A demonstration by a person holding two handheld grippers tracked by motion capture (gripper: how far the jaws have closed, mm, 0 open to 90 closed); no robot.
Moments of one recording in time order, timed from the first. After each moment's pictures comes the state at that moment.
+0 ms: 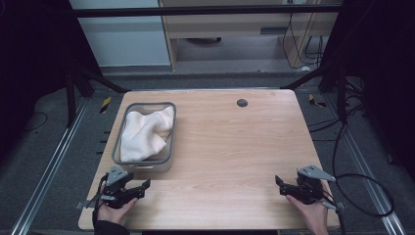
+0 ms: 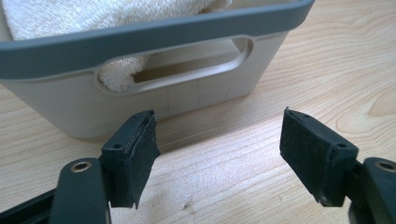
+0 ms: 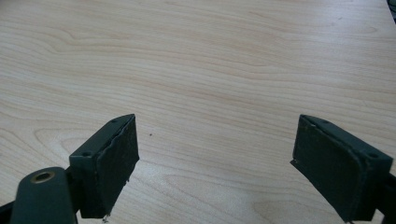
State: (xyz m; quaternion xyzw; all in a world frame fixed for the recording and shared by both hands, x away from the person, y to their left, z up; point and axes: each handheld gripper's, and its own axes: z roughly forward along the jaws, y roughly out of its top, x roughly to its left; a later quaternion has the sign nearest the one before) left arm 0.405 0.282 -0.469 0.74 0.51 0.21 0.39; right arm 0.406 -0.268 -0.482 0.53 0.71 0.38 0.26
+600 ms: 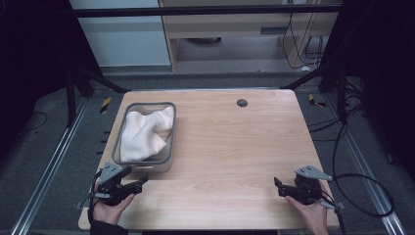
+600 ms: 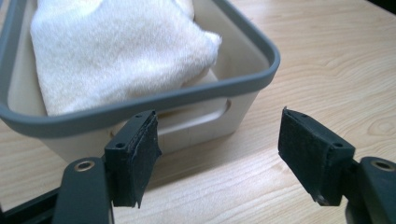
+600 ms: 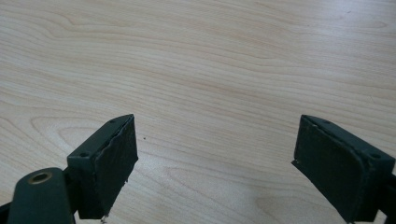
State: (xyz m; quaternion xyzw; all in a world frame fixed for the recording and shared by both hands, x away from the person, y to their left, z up) left arm 0.402 0.280 -0.437 0.72 0.49 0.23 0.44; right arm 0.407 -0.265 -0.485 0.53 0.72 0.37 0.26
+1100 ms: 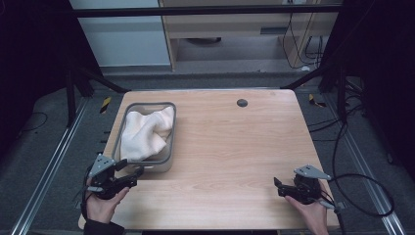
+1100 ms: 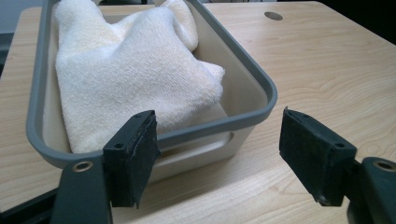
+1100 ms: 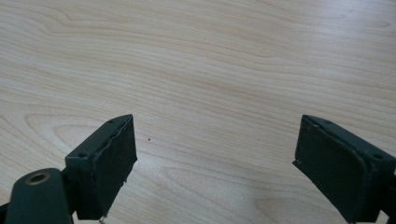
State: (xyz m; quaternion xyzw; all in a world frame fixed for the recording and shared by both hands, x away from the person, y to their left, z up) left arm 0.409 0.290 -0.413 0.71 0.49 0.23 0.45; right arm 0.409 -0.265 -0.487 0.52 0.73 0.36 0.26
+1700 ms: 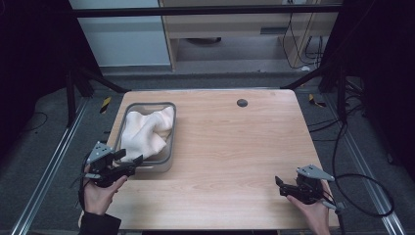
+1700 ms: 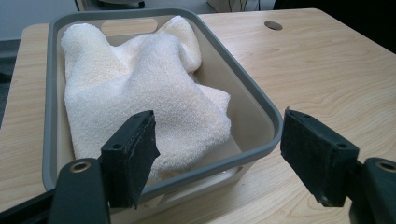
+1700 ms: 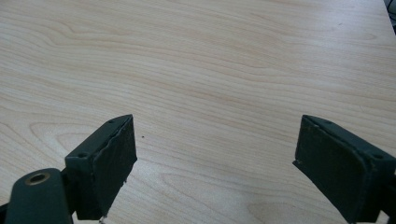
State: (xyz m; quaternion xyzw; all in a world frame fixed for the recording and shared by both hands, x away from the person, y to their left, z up) left arm 0.433 0.292 -0.393 0.72 0.49 0.22 0.45; right arm 0.407 -0.268 -0.482 0.52 0.72 0.38 0.27
